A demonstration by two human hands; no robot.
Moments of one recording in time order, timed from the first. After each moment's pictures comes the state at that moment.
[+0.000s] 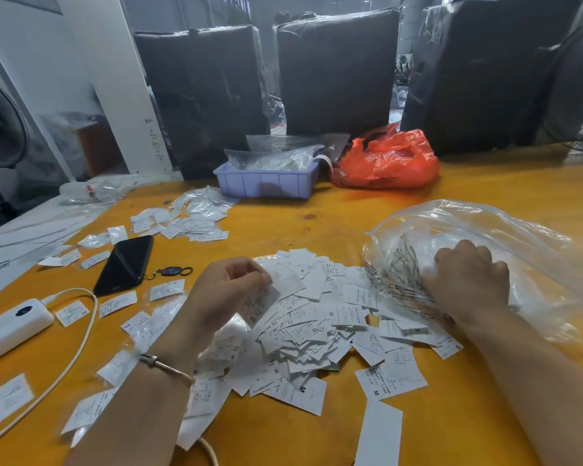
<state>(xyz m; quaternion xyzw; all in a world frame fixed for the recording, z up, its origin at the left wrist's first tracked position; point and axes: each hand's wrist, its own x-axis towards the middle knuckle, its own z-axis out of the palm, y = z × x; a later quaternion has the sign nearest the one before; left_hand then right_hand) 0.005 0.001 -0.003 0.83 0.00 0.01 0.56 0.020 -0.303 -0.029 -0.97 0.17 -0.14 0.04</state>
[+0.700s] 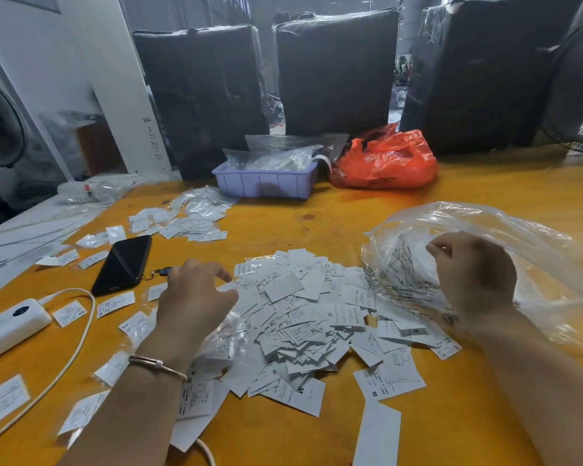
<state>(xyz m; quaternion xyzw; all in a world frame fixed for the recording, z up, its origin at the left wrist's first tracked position) 0.016 0.024 -0.016 0.97 0.09 0.11 0.18 0.020 -0.307 -0.025 -0.91 0.11 -0.35 0.20</state>
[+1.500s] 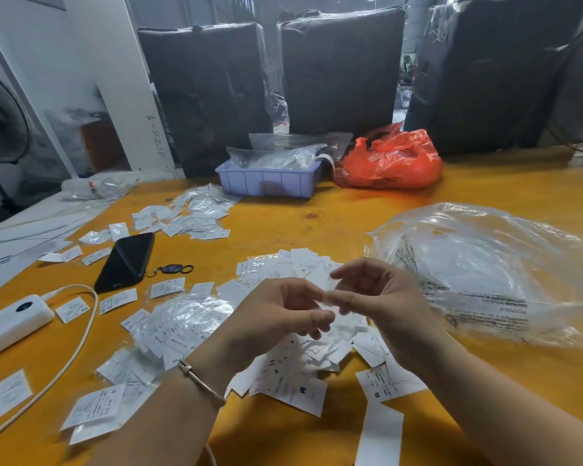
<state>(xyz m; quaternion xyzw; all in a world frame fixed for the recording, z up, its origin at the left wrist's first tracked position) -0.011 -0.035 -0.016 0.78 -0.17 -0.13 0.59 -0.018 -0.223 -0.029 -0.65 -0.14 -0.03 0.74</state>
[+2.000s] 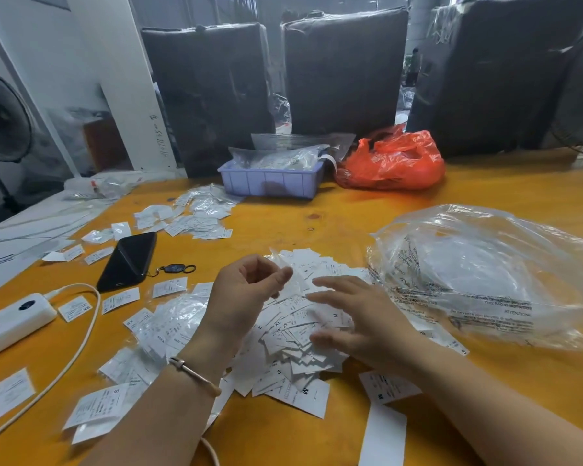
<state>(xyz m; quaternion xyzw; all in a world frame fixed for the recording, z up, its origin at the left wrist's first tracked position) 0.003 -0.019 -0.018 0.75 -0.03 0.08 0.66 -0.002 -0.217 -0.049 -0.93 -0.27 -0.08 0.22</state>
